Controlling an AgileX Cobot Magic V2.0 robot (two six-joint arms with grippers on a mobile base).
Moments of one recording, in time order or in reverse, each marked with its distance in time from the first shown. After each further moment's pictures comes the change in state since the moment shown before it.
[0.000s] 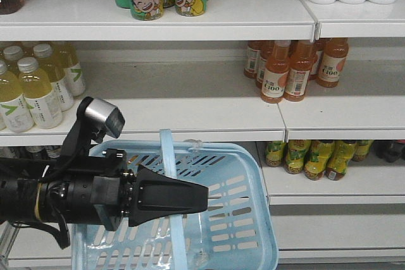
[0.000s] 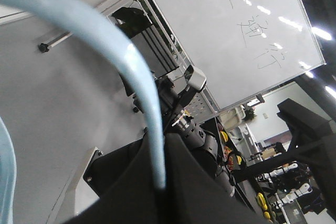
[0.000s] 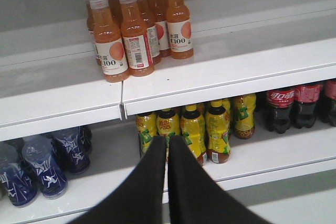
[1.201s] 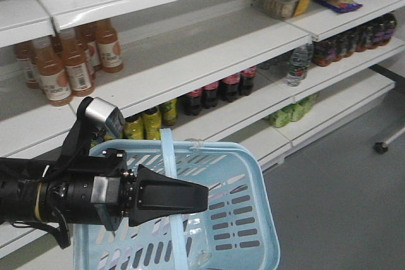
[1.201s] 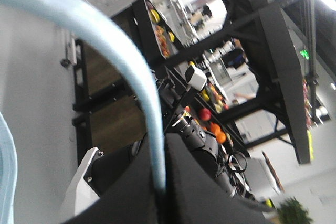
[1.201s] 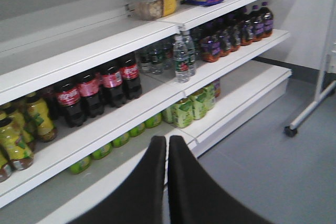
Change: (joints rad) left arm 0.000 0.000 0.000 0.000 0.000 0.000; right arm 0.000 0.000 0.000 0.000 0.000 0.000
